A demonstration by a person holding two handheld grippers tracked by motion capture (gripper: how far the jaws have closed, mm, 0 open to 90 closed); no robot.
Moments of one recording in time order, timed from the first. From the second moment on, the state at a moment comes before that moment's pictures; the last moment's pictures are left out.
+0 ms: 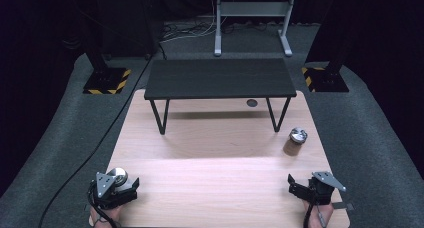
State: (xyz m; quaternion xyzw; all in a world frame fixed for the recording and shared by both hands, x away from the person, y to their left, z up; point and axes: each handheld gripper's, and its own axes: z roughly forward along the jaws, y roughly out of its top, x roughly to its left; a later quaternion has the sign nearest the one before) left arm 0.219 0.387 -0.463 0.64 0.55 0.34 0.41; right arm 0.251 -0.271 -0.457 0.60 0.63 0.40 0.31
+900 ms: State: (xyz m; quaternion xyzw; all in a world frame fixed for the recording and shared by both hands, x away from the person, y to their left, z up) left arm 0.212 0.389 -0.452 0.65 0.54 0.32 0.43; right arm 0.249 -0.271 -0.459 0.59 0.62 0.40 0.31
